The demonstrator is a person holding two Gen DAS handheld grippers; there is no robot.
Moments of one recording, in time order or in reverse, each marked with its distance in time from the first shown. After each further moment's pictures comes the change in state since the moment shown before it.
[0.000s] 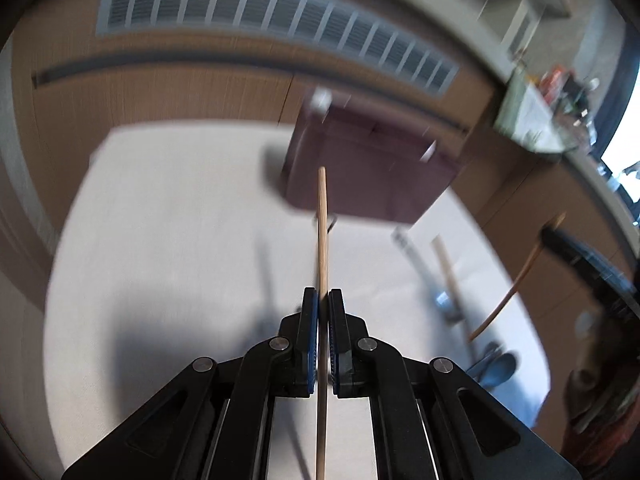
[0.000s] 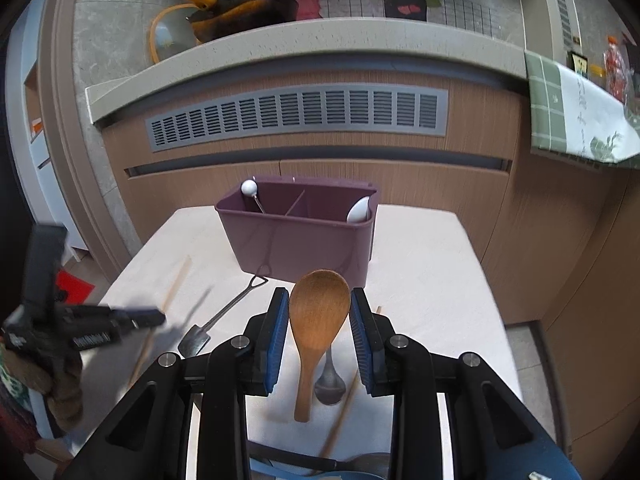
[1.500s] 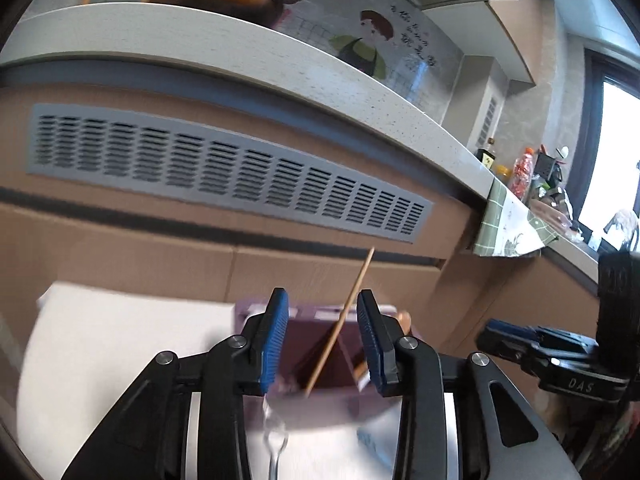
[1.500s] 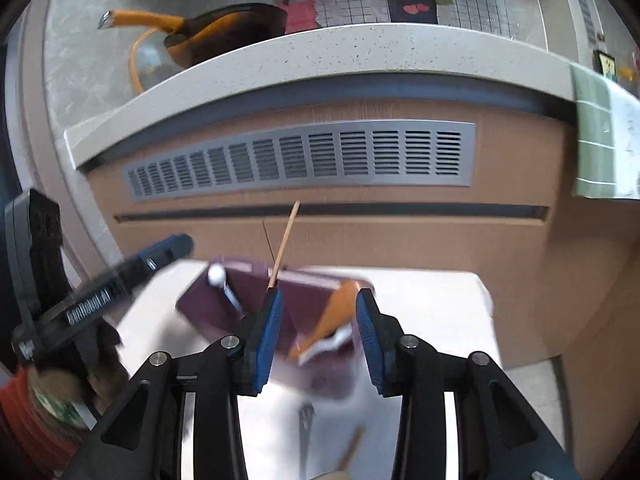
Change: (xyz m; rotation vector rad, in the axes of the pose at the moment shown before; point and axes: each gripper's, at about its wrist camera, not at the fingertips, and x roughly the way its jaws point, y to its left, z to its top) left arm 0.033 -0.019 0.115 0.033 -0.371 -0.093; right arm 0.071 -0.044 0.082 0.015 -0.003 0.068
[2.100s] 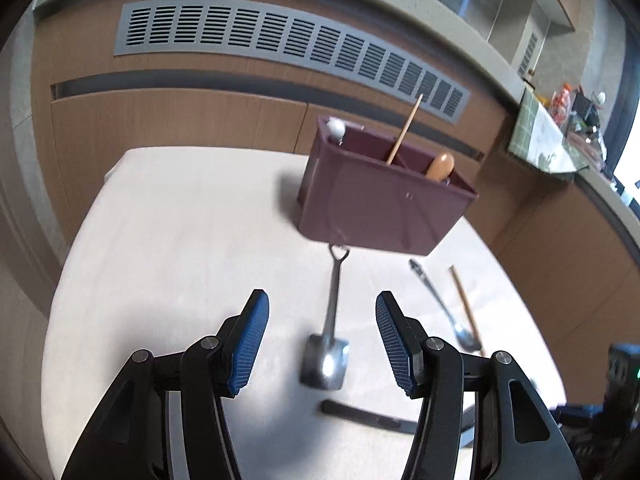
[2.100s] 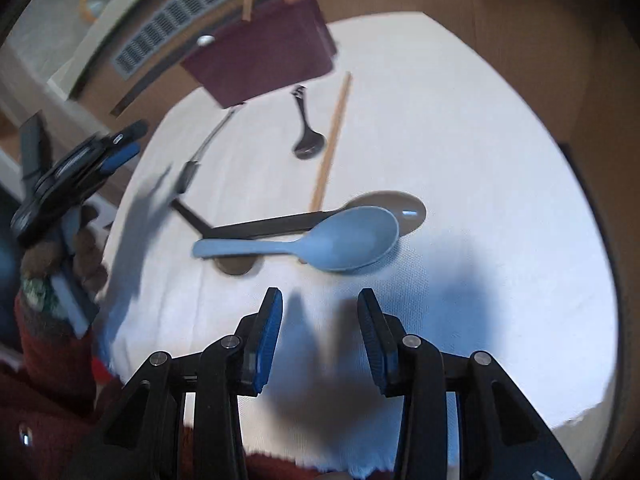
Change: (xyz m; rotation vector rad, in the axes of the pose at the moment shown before) left arm -0.067 0.017 -0.104 -0.025 0.293 0.181; right arm -0.065 0.005 -0.221 0.331 0.430 0.075
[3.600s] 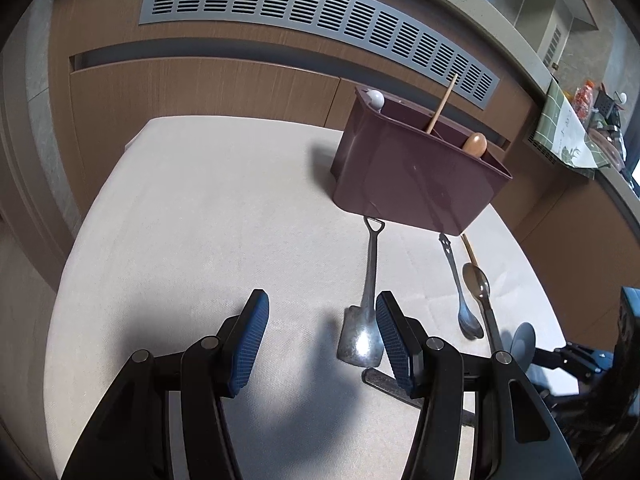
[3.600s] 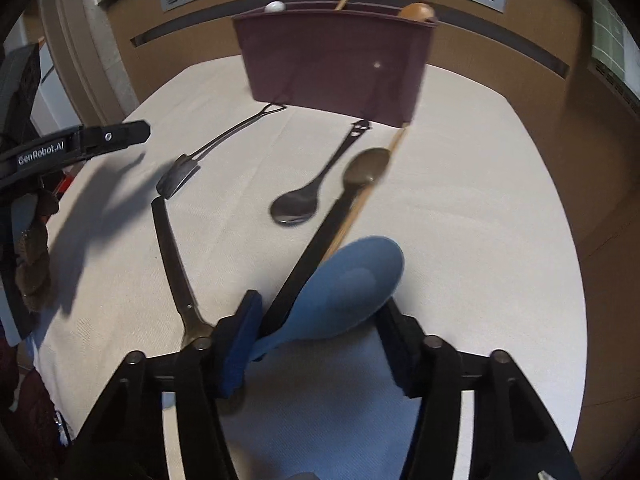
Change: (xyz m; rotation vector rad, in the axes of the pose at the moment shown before) left arm 0.011 0.015 -0.010 -0.039 0.057 0.051; right arm 0.039 0.057 0.048 -0.386 -0.031 -0.163
